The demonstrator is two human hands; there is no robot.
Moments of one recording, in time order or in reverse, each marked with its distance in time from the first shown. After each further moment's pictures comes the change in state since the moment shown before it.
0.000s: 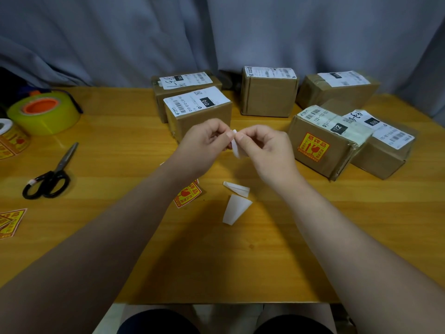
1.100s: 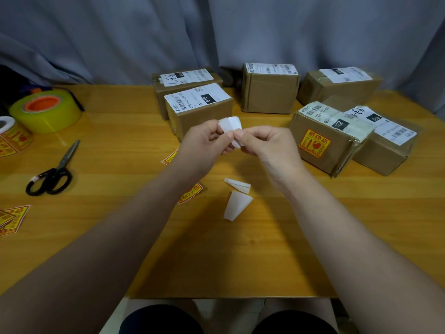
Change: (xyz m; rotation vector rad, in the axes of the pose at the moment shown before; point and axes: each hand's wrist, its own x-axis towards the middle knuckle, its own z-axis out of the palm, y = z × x) left_hand -0.006 -0.003 0.007 -0.069 0.079 -0.078; right_hand -0.003 -0.008 -0.003 0.250 -0.027 0.241
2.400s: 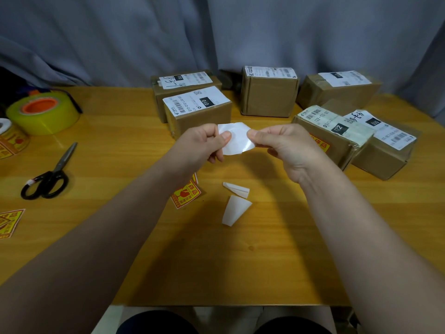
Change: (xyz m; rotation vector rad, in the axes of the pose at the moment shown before) left_hand 0.010 -0.003 -0.014 -0.059 -0.149 -0.129; right_hand 0.014 -0.018 -0.025 -0.092 0.005 0.256
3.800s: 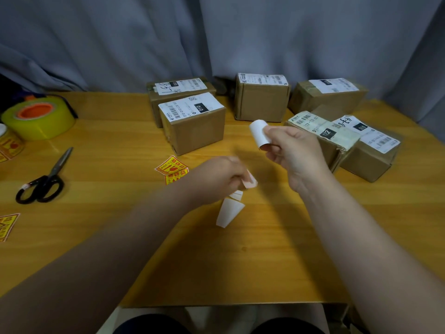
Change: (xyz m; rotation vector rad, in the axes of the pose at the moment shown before) left_hand -0.007 -0.005 0.035 0.762 -0.286 0.298; right_hand -0.010 0.004 -0.009 0.213 0.225 -0.035
